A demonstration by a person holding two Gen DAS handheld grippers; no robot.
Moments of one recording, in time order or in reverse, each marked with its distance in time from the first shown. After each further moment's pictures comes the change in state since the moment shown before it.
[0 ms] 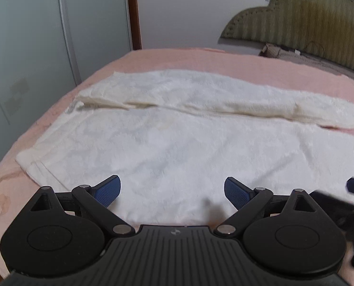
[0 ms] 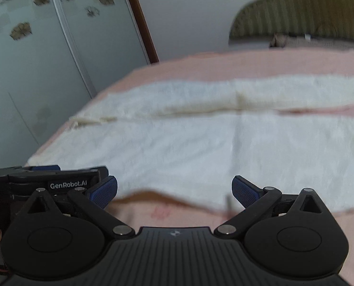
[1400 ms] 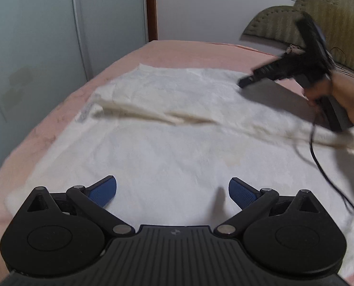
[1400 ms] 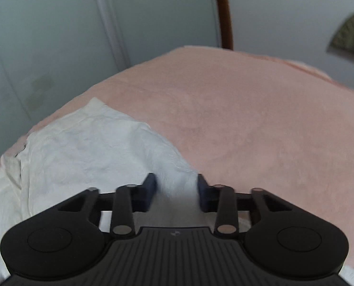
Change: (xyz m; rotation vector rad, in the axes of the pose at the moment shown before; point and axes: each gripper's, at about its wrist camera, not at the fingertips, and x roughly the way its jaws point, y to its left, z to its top) left arm 0.102 0.082 0.053 -0.059 0.060 0.018; right arm 0.360 -0.016 0.169 -0.369 0.248 0.299
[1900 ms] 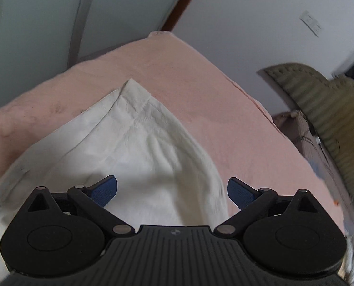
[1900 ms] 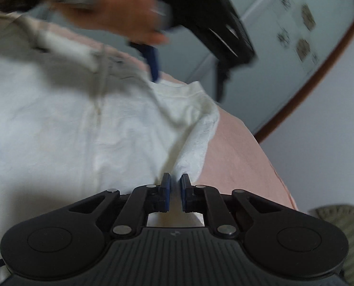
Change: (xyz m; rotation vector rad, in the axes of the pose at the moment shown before) left arm 0.150 0.046 0.175 -0.531 0.185 -0.230; right arm -0.050 0.124 -0.087 -0.874 -0.137 -0.142
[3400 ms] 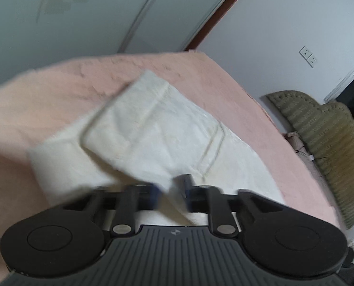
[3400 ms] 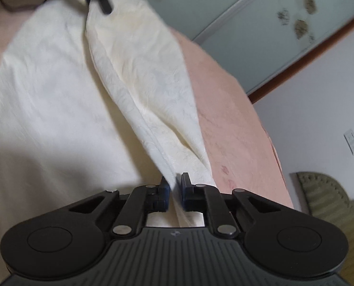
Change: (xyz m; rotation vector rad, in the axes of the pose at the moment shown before) left arm -0.127 0.141 -0.171 -0.040 -0.199 -0.023; right arm -0.130 0.062 -0.036 0.052 0.209 -0.063
